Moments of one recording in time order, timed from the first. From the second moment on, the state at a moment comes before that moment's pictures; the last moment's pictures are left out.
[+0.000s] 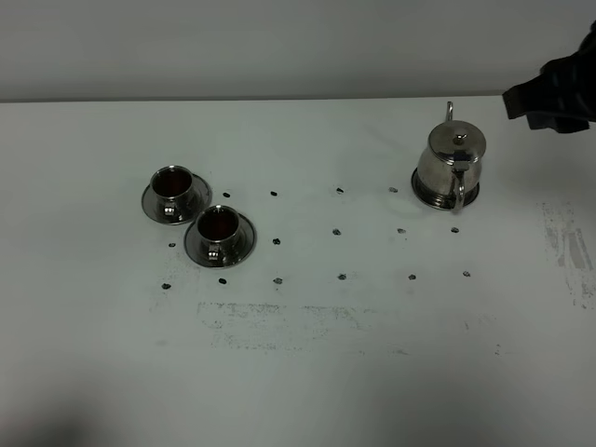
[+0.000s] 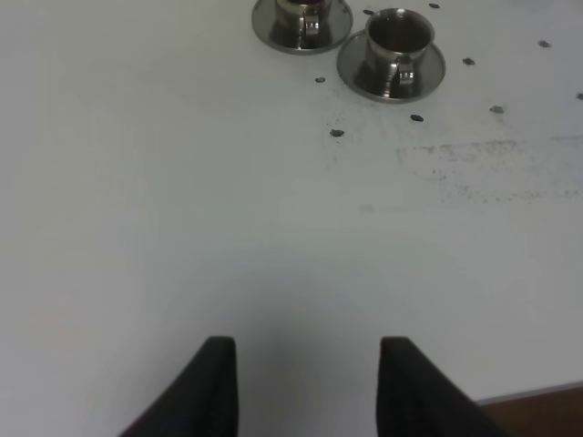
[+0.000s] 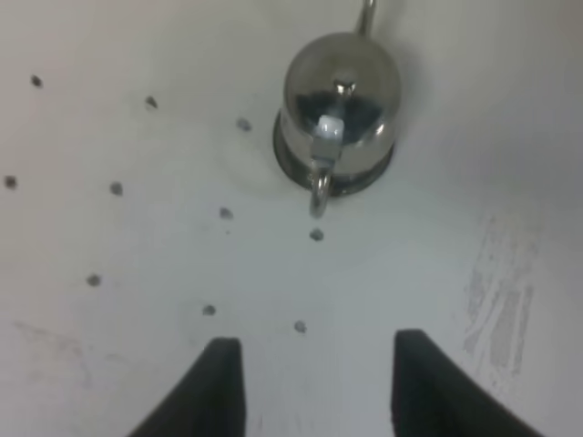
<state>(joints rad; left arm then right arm) -0.01 -0.01 -0.46 -0.13 1.07 0.11 0.12 1.38 -1.40 0.01 1.03 -0.01</state>
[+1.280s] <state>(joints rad) -0.01 -0.01 -0.46 -0.13 1.07 0.11 0.11 0.22 -0.52 0.04 1.13 -0.04</state>
